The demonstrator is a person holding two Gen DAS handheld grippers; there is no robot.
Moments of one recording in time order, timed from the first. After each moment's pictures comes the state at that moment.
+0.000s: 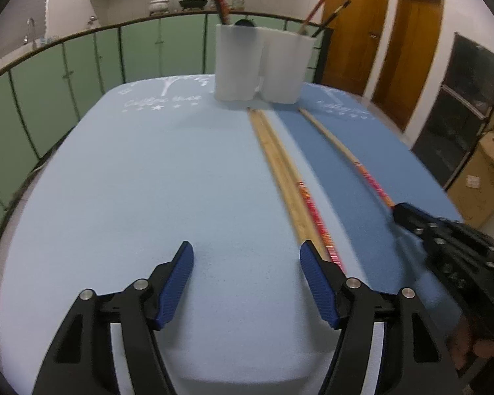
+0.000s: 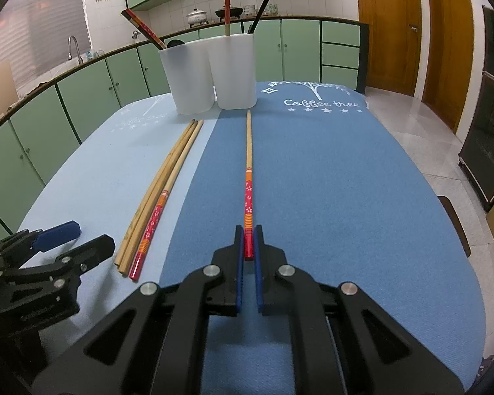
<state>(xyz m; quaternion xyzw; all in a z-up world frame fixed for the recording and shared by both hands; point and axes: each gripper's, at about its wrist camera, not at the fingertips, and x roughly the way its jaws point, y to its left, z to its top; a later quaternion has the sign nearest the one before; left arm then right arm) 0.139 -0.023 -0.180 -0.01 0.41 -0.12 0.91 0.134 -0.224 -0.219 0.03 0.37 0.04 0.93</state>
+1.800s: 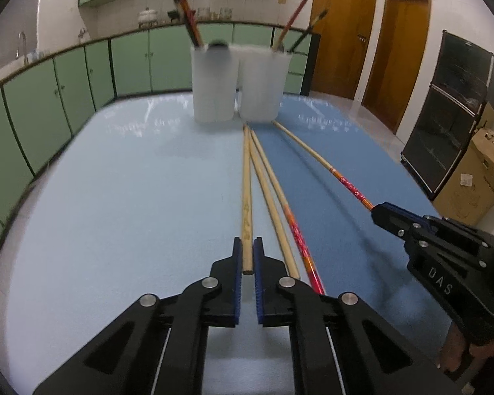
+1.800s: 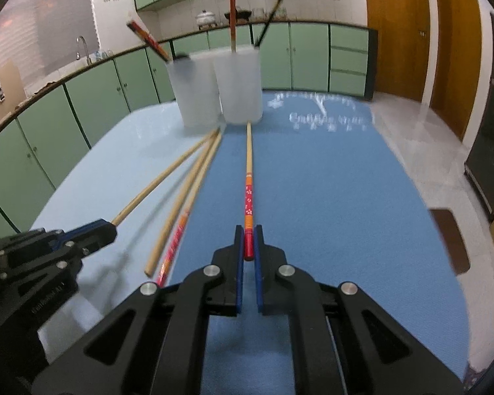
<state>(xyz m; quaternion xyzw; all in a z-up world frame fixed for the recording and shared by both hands) 0.141 -0.044 -0.150 0.01 0.38 -0.13 0.92 0.138 -0.232 -0.191 0.02 0.35 0.06 0.93</state>
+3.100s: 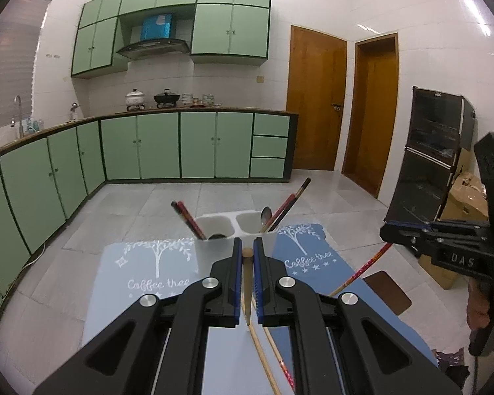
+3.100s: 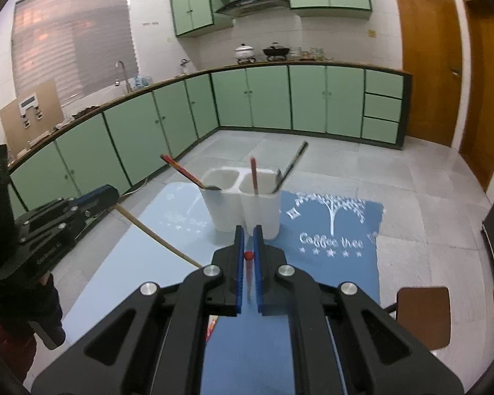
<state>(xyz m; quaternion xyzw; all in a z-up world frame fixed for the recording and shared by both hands) 0.187 -0.027 0.020 0.01 0.22 -0.18 0.96 0.193 -0.264 -0.011 0.01 0.30 0.16 0.94</state>
